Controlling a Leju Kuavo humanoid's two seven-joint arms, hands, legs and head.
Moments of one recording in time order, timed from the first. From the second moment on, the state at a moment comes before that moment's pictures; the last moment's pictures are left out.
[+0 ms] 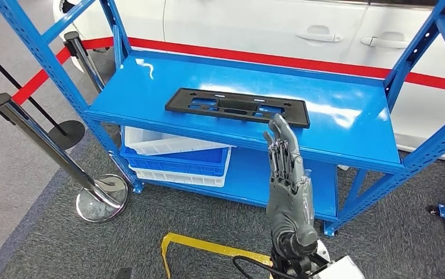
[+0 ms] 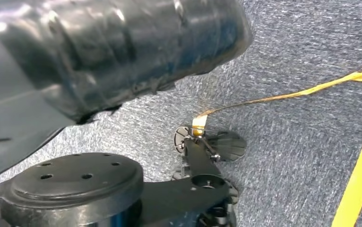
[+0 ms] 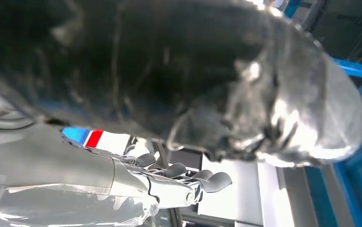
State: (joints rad) left arm -0.13 -0.01 -1.10 -0.25 1.18 0.38 -0.20; right arm -0.23 -0.19 0.78 -1.98 0.02 -0.53 -0.27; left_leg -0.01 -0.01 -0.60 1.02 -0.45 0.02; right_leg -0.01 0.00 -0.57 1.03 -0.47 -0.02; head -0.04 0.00
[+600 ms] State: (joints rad) left arm -0.13 0.00 -1.10 -0.25 1.19 0.38 -0.20; right arm -0.24 -0.18 0.79 -1.94 0.02 -0.53 -0.26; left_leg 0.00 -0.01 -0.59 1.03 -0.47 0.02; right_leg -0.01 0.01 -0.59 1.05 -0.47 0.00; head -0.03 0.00
